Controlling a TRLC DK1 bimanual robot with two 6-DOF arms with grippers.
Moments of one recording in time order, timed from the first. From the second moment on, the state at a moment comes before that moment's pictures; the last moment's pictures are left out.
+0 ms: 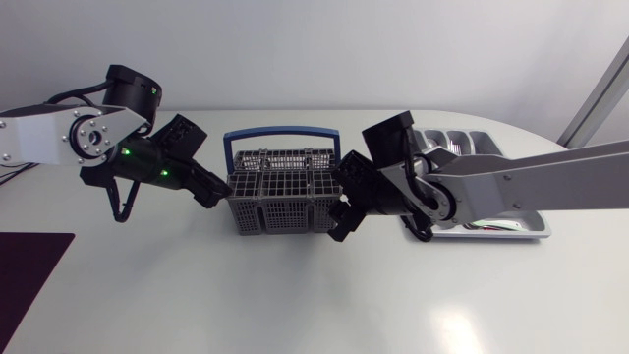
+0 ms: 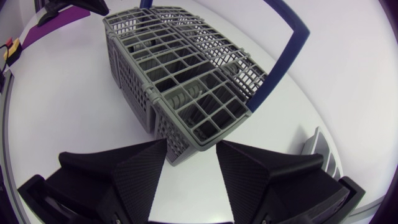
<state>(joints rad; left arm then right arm) -0.20 1.56 1.02 -0.40 0.25 0.43 0.58 1.69 0.91 0.01 -0.01 -0.39</state>
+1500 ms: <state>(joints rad) -0.12 1.00 0.94 -0.49 0.25 0.35 0.33 0.96 0.68 -0.14 0.06 -0.40</state>
